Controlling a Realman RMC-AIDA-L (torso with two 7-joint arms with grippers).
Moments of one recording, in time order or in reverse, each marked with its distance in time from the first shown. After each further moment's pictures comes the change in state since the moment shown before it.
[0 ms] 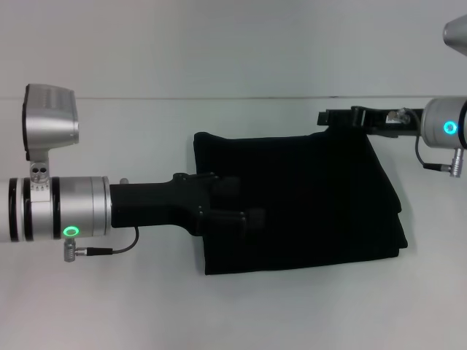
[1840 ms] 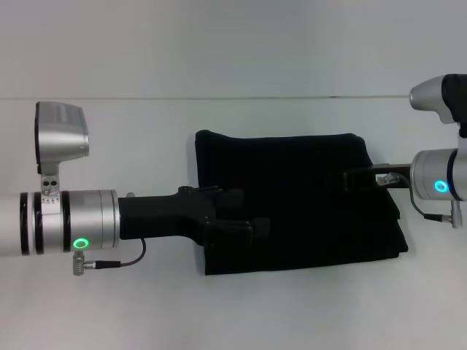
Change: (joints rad) left arm 0.003 -0.006 0.002 -0.063 -0.001 -0.040 0.000; right arm -0.095 0.047 -0.163 -0.040 0.008 -0.022 -0.206
